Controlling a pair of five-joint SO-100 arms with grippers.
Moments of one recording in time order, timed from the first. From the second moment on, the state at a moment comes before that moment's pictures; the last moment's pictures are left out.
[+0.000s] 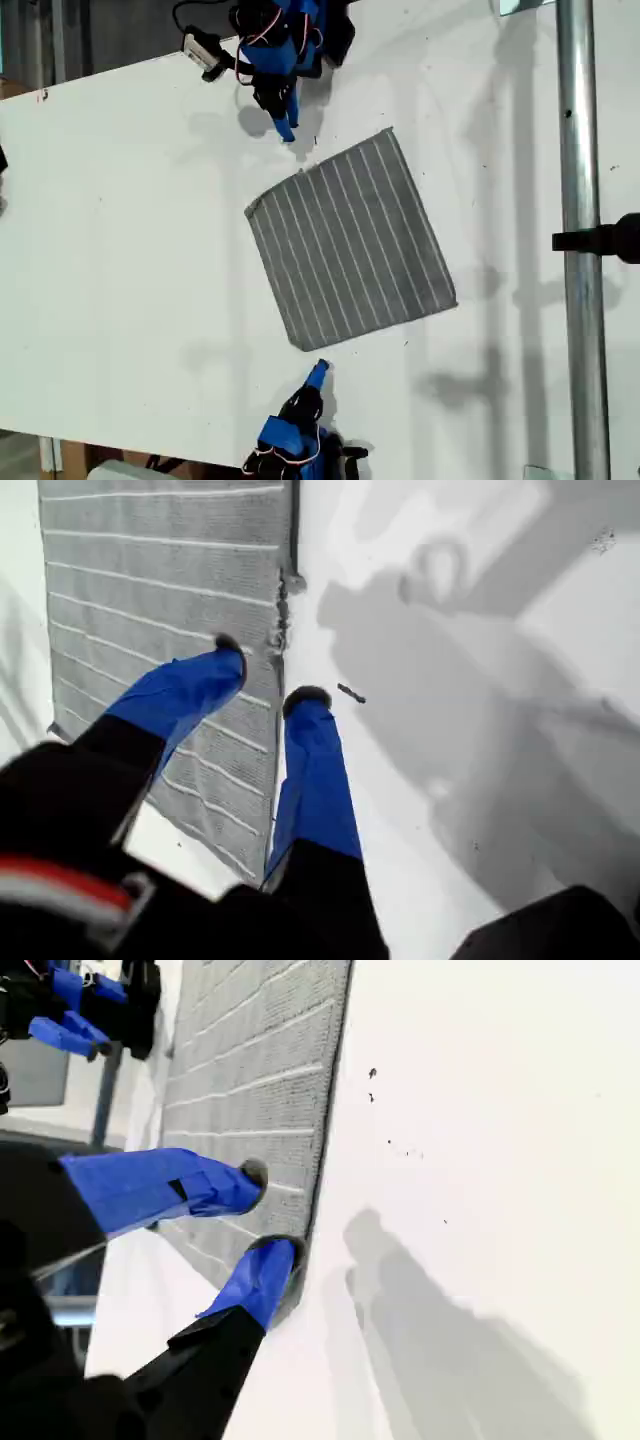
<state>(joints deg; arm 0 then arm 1) -1.9 198.9 178.4 73.5 -53.3 15.0 188.3 166.0 83.4 86.0</state>
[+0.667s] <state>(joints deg) -6.1 198.9 178.4 71.5 -77.3 -3.8 182.9 158.3 75.8 81.1</state>
